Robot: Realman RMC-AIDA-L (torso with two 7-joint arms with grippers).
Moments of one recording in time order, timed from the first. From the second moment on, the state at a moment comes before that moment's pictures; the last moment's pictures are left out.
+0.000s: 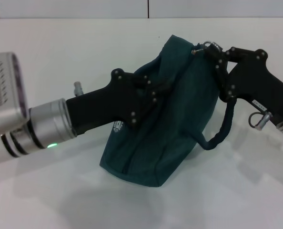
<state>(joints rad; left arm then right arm) -0.69 -2.09 2.84 -0.13 -0.49 1.72 -0.53 0.42 2.03 -2.06 -0.40 -0.05 -1.39 0.32</state>
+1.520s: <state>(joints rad) -0.62 -2.08 2.84 -0.20 -0.61 1.85 -0.39 0.39 2.02 -2.01 -0.26 0.01 -1.47 0.59</state>
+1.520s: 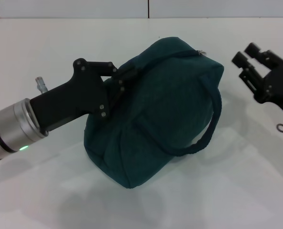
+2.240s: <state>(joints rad) -0.63 -2.08 2.84 -0.20 -0.58 1.86 -0.35 0.46 2.02 -1.96 -0.25 -0.10 -1.24 0.52</state>
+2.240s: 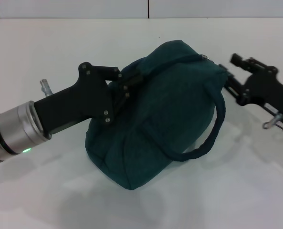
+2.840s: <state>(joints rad) -0.63 -2.08 2.84 -0.20 -0.58 1.85 -0.34 0.47 2.02 -2.00 -0.36 -0.13 -1.16 0.50</state>
